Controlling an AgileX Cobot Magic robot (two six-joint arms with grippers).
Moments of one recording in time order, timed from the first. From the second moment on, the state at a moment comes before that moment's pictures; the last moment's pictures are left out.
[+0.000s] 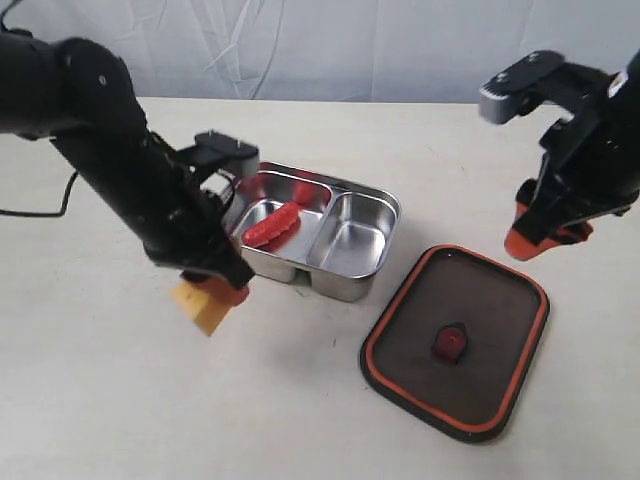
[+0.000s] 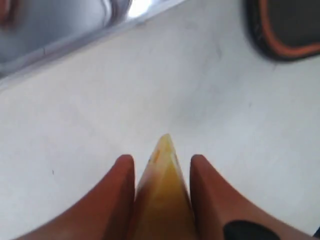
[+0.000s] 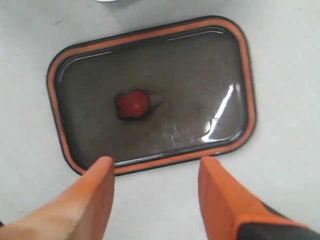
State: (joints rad) left arm -0.48 1.72 -1.09 -0.45 0.90 0.54; right arm 0.38 1.47 -1.11 0.21 1.13 -0.61
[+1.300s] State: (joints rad) left arm -0.59 2.08 -1.54 -0.60 0.74 0.74; right arm 0.20 1.37 -1.11 0.26 1.02 -0.54
